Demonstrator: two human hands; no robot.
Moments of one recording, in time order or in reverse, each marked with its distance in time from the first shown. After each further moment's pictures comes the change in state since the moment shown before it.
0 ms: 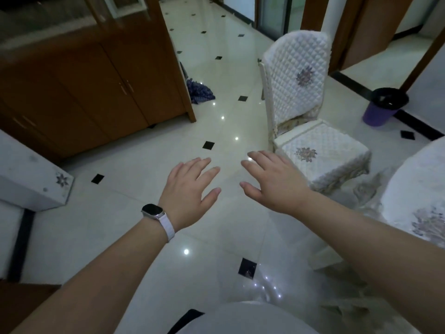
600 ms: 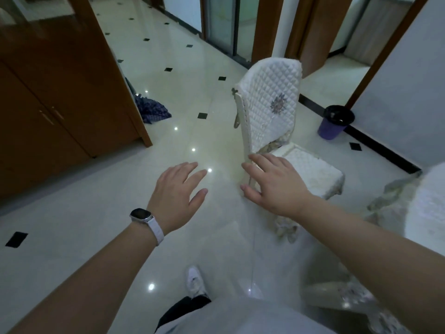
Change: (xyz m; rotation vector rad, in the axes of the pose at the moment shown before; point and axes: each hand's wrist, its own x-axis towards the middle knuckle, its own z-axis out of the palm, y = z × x) left_hand 0.240 -0.178 0.089 -0.179 0.002 0.145; right_hand 0.202 0.110 0.080 -0.167 -0.023 0.180
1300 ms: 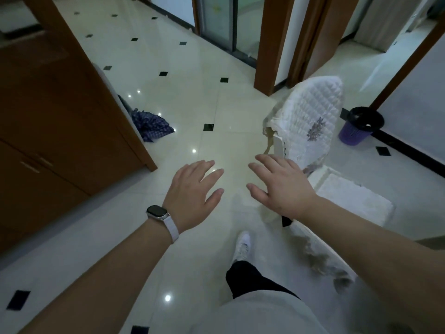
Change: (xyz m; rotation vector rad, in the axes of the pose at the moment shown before) left_hand 0.259 -0.226 0.033 -0.030 -0.008 0.152; right_hand 0.292 0.059 0.132 0.013 -0.096 0.145
